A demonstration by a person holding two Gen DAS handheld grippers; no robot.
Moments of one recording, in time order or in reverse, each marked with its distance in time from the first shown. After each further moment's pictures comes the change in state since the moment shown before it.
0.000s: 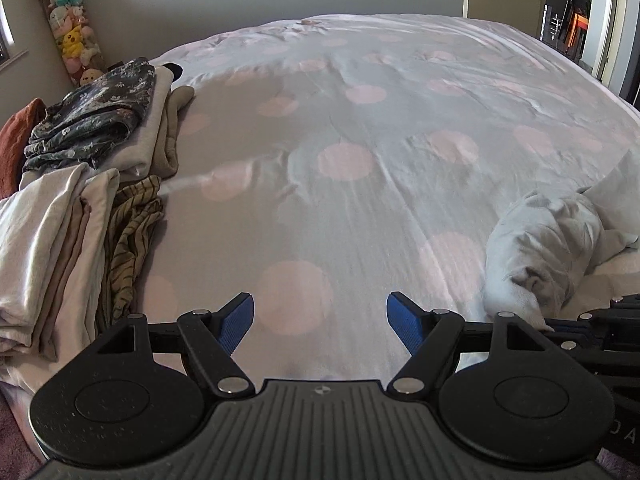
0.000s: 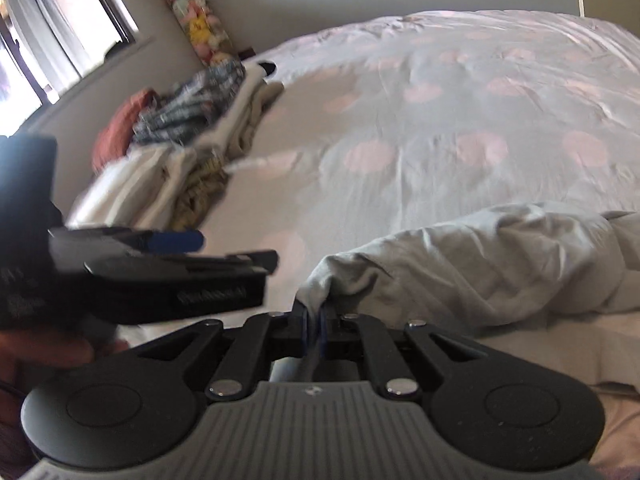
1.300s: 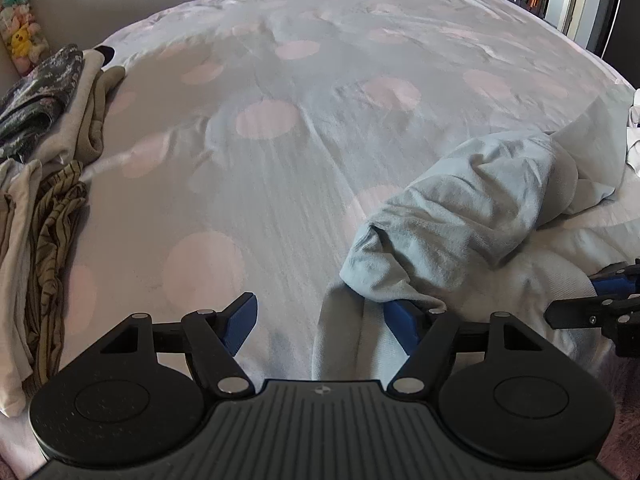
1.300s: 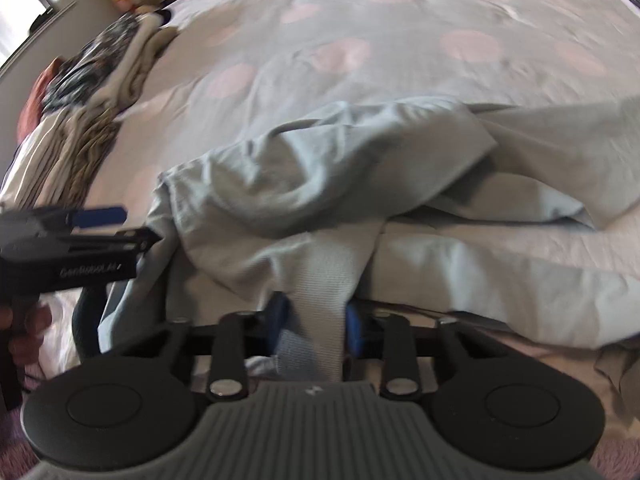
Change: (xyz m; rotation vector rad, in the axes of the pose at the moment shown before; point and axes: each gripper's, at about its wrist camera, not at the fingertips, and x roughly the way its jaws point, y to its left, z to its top) left arm 0.030 -0.045 -0.008 0.092 0.083 -0.078; right arm -0.008 -0.099 -0.023 0.061 0.219 -0.131
